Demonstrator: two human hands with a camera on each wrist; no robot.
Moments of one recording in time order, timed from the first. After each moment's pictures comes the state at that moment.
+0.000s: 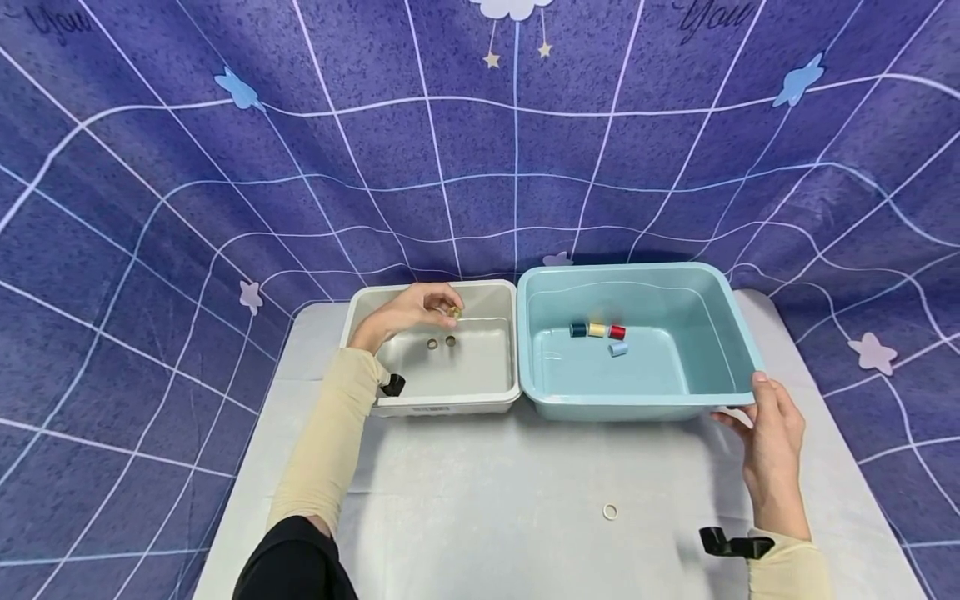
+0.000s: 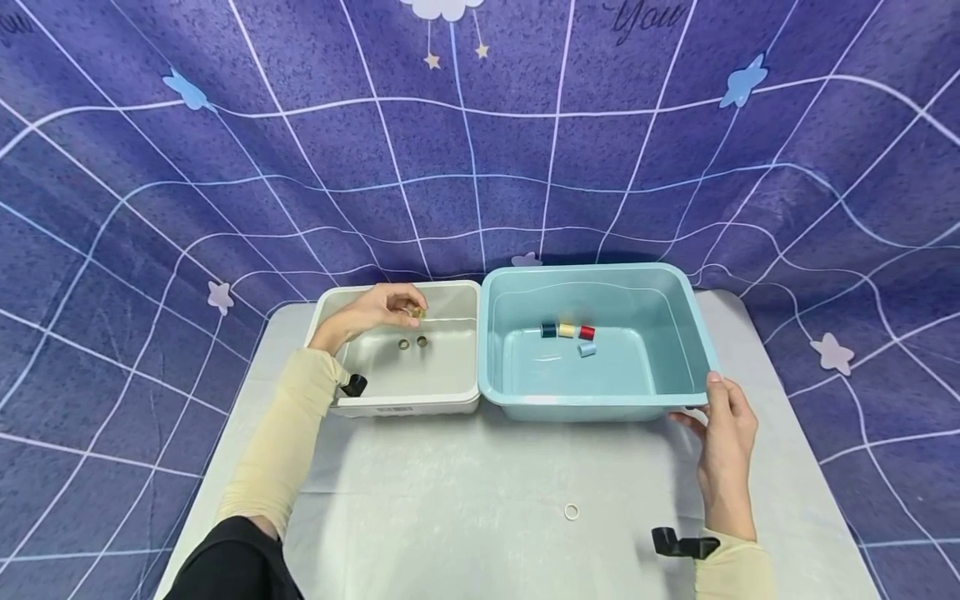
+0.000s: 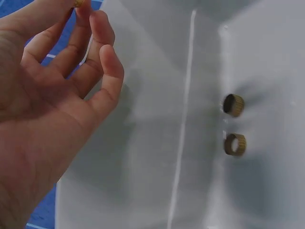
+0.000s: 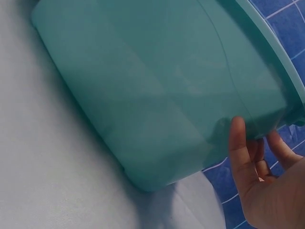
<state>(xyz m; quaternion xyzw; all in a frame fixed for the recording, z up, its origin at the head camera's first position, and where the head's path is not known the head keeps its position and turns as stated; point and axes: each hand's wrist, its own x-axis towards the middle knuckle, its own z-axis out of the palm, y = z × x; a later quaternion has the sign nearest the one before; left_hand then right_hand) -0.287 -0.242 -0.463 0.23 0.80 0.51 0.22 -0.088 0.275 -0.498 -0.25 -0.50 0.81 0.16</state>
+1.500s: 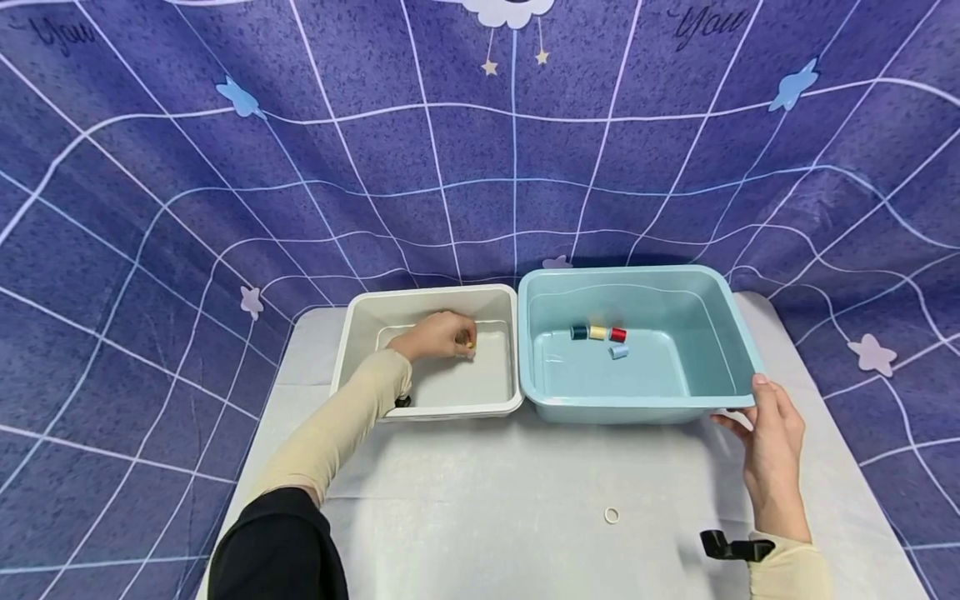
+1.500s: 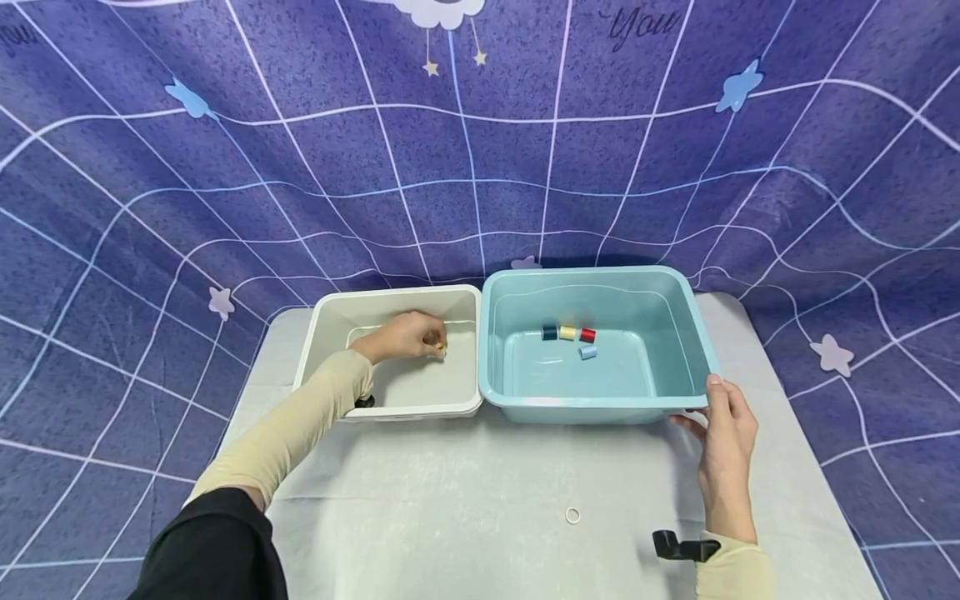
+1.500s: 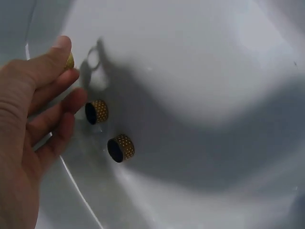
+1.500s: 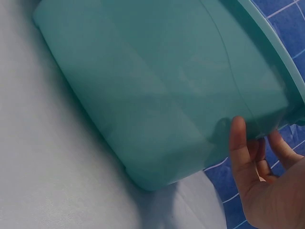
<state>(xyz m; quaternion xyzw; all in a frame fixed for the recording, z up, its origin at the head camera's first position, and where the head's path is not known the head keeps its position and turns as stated) -0.299 -0.210 -0.529 0.35 0.92 0.15 0.12 -0.088 0.273 -0.501 -0.26 -0.51 0.81 0.16</state>
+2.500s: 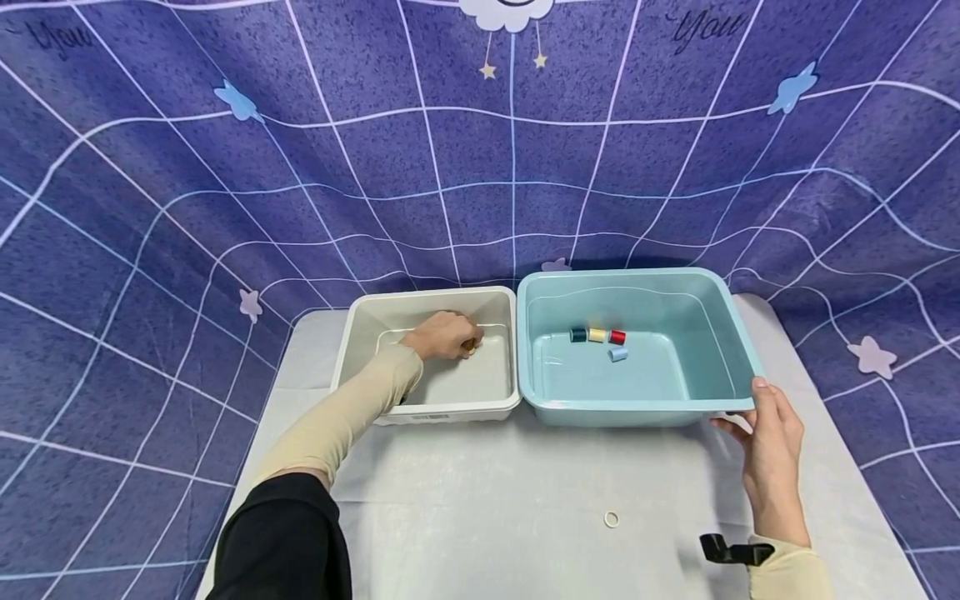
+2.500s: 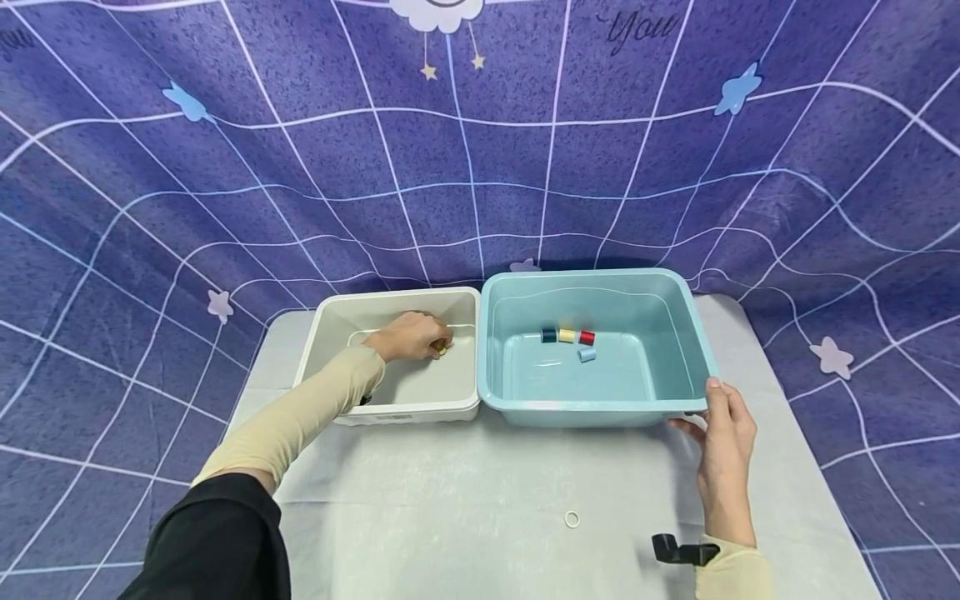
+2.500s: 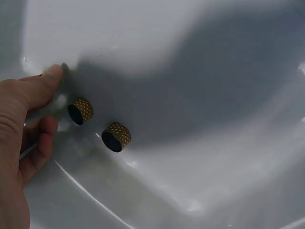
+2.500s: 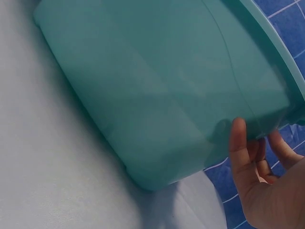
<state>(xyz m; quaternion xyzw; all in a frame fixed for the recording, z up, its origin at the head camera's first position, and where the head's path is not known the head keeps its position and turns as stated) -0.308 -0.198 -0.534 0.42 0.90 0.00 0.08 -0.088 0.273 -0.501 -0.26 -0.53 0.79 0.16</state>
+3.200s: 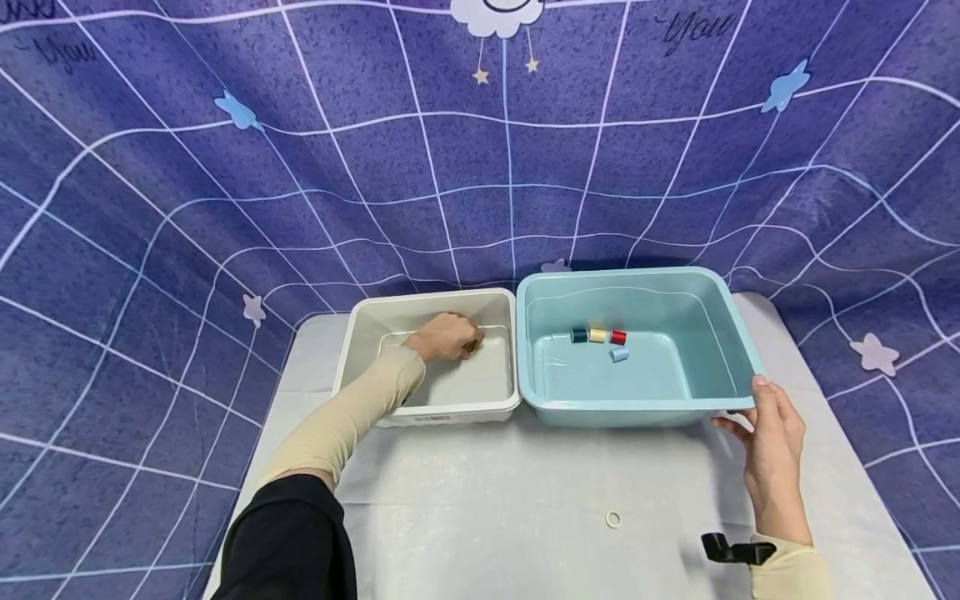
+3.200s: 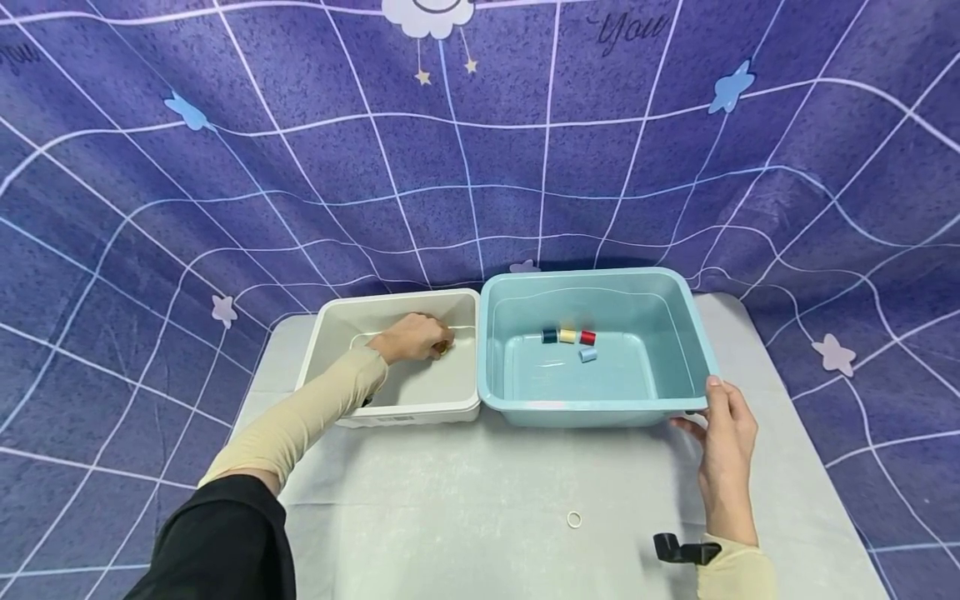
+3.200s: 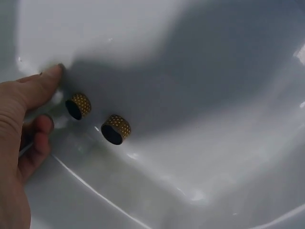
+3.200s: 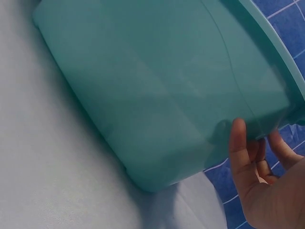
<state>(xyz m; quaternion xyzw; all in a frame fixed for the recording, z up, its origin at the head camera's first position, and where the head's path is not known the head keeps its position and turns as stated) -0.308 -0.194 -0.531 0.43 0.90 -0.04 0.08 -0.088 0.275 -0.501 -0.26 -0.52 0.80 0.16</state>
